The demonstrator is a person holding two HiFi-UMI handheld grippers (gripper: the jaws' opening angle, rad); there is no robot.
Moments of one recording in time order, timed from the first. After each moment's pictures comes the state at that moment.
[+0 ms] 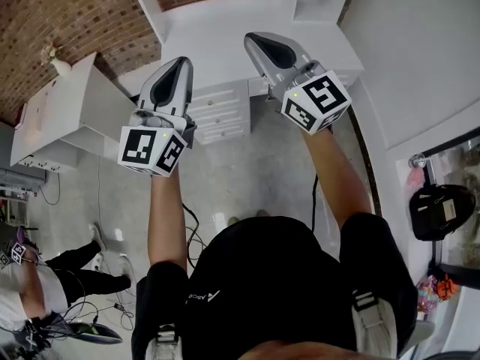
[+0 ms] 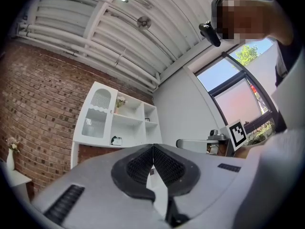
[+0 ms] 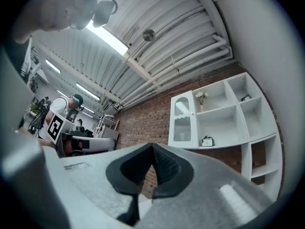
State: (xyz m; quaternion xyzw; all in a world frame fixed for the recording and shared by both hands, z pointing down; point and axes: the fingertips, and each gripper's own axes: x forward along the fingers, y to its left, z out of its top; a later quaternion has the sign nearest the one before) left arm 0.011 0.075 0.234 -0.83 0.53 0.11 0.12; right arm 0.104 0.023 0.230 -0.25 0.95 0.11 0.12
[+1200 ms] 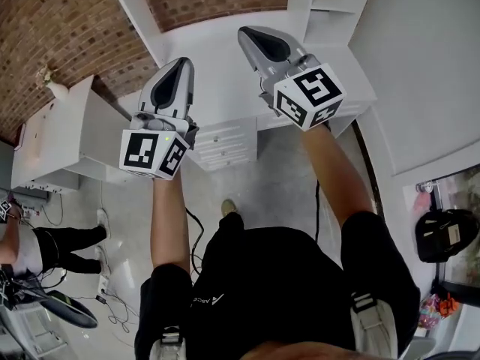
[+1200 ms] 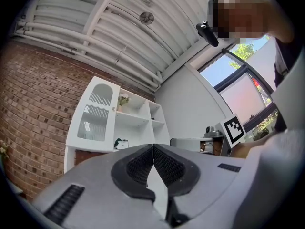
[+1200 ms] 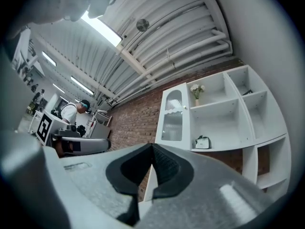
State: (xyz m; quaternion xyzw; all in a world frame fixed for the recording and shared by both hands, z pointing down) left arm -0.044 -0.088 0.221 -0.83 0.53 0.11 0.14; right arm 0.033 -0.149 0.212 -0.28 0.95 0.12 0.10
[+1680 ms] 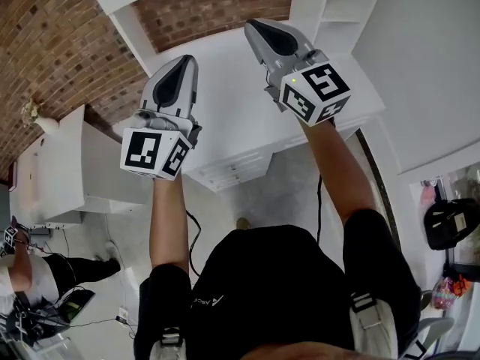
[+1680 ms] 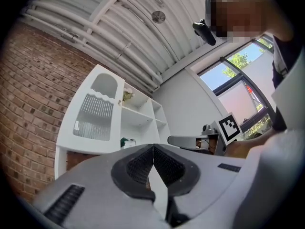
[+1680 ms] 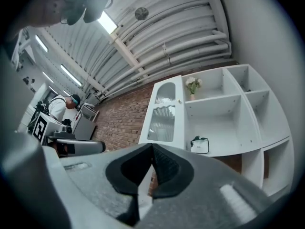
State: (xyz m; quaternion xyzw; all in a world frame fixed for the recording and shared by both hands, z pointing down) left arm -0.145 -0.211 0.210 -0.86 0.48 0.12 0.14; right arm -0.059 -0.269 0.191 -0.34 0.92 0.14 0.11
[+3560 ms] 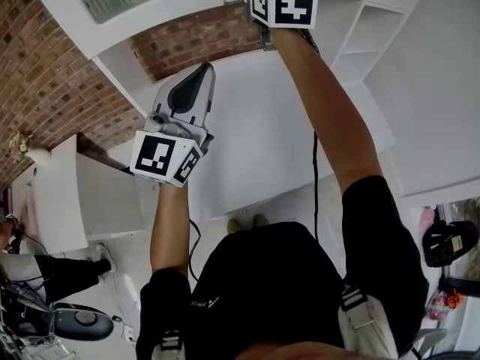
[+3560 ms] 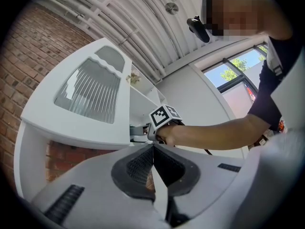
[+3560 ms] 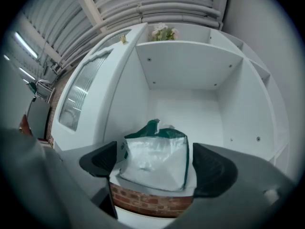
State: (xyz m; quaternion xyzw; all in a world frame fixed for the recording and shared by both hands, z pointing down) left arm -0.170 -0.415 0.222 -0.88 0.44 0.11 0.12; right arm -0.097 -0.631 0.147 -0.54 0.84 0.04 0.01
